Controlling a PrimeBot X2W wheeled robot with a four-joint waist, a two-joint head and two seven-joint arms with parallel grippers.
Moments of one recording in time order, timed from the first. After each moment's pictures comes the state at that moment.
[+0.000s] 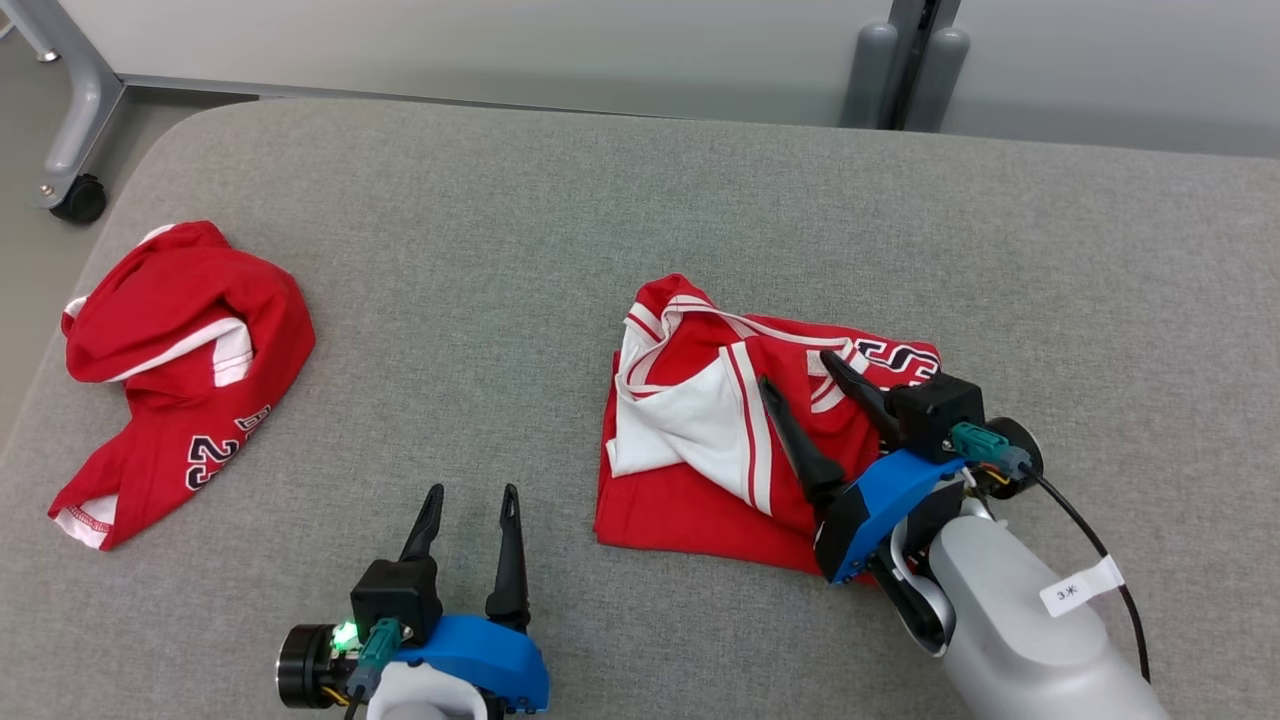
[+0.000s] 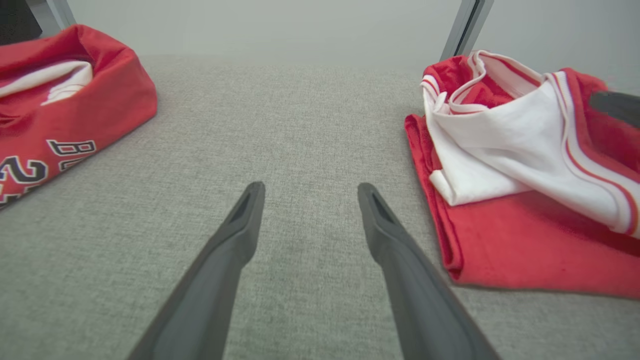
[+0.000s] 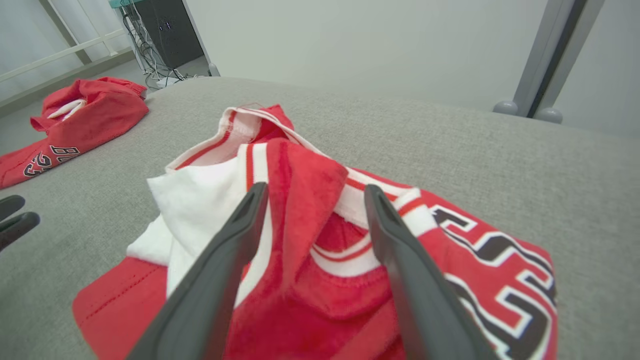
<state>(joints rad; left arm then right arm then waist) -0.15 0.05 -0.34 0.45 -0.28 0.11 -0.26 -0.58 -0.08 0.45 0.76 0.33 0.13 -0.26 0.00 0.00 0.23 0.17</state>
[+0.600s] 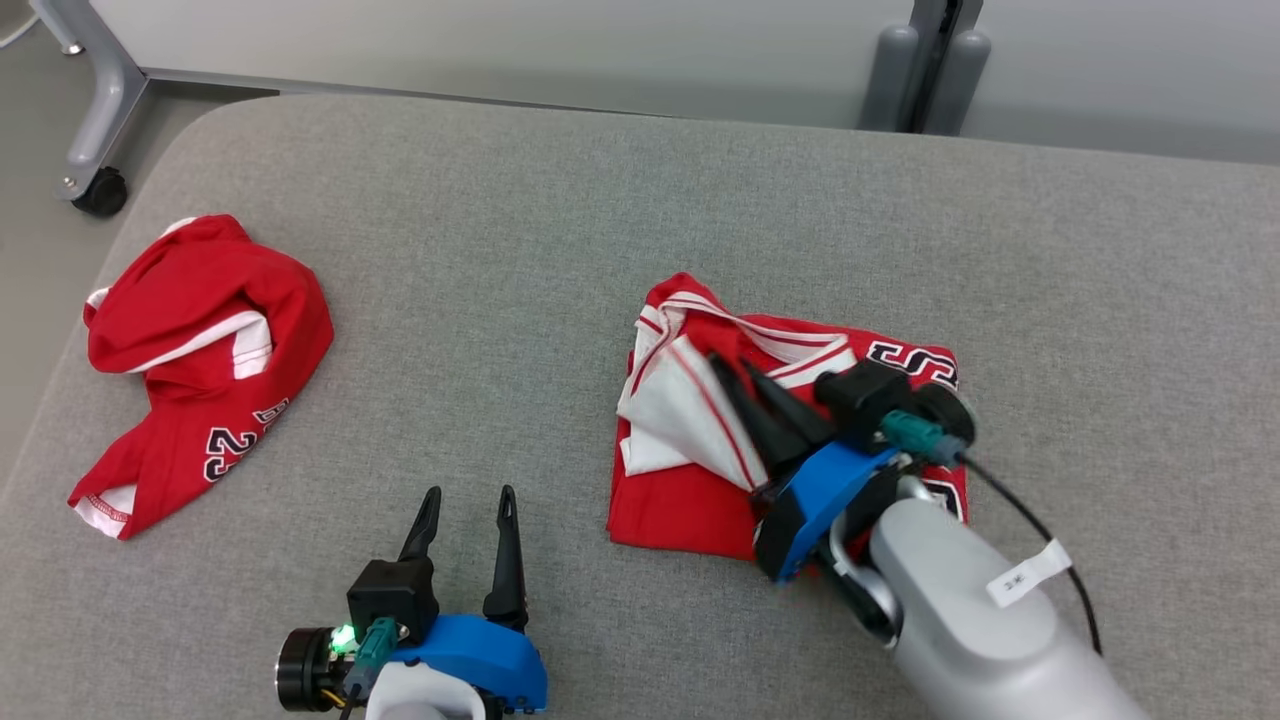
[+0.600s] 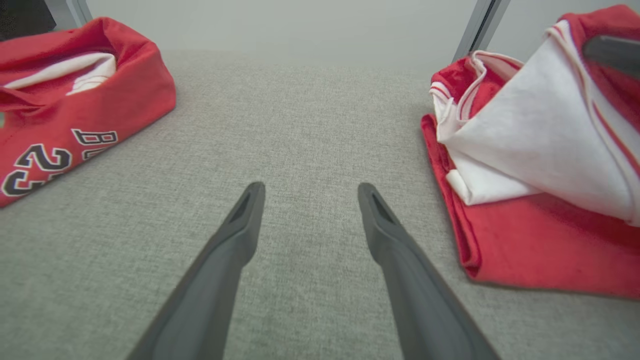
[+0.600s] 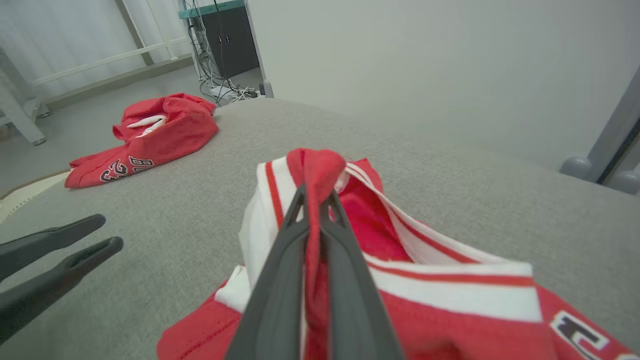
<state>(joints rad) -0.16 0.05 -0.34 0.46 -0.30 0.12 -0.26 -0.64 -0.06 0.56 0.74 0.34 0.13 -0.26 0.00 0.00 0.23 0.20</state>
